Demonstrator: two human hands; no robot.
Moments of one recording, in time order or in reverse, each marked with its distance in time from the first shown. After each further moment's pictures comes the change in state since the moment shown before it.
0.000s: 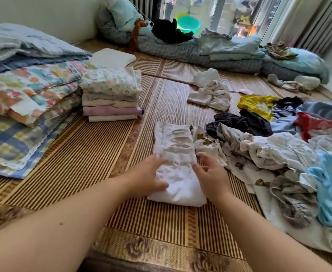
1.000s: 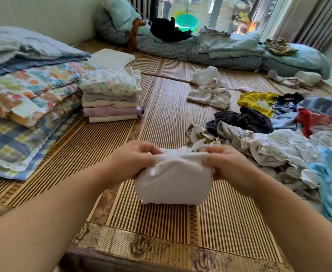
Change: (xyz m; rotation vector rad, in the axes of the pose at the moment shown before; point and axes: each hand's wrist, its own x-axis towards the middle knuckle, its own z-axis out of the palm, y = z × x) left_hand -0.034 0.022 -0.052 -0.611 0.002 -0.022; right_hand -0.015 -0.062 -0.071 0.389 -0.522 0.004
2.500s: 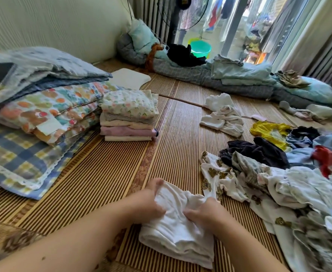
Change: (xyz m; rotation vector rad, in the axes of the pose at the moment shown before) left_hand 0.019 -0.042 0.001 0.254 0.024 -0.341; right_hand 0.062 0.047 0.059 -0.574 0.160 0.505
